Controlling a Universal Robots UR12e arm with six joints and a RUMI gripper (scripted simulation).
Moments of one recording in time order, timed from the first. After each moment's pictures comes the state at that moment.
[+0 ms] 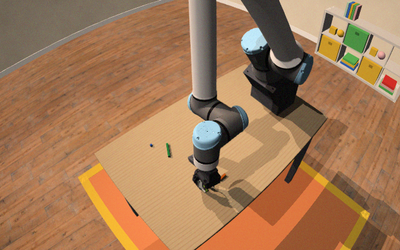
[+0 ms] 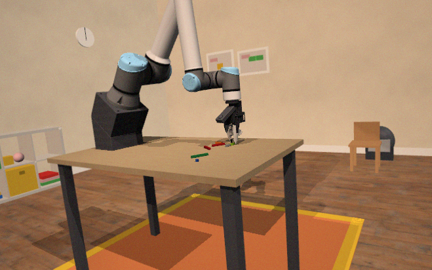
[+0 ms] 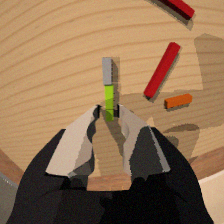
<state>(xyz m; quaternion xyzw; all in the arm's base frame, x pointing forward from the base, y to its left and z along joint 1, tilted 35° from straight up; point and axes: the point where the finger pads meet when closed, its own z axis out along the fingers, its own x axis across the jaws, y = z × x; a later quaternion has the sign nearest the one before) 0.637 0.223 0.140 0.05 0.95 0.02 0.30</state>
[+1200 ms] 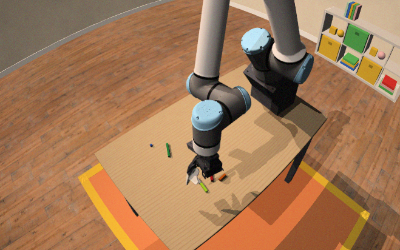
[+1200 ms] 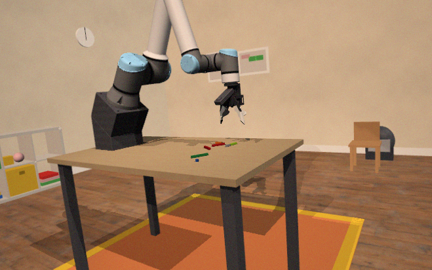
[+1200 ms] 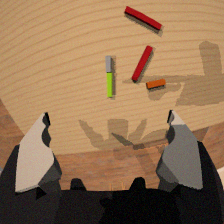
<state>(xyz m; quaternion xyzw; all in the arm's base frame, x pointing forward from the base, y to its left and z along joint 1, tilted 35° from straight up) 0.587 0.222 0.212 0.05 0.95 0.02 0.30</state>
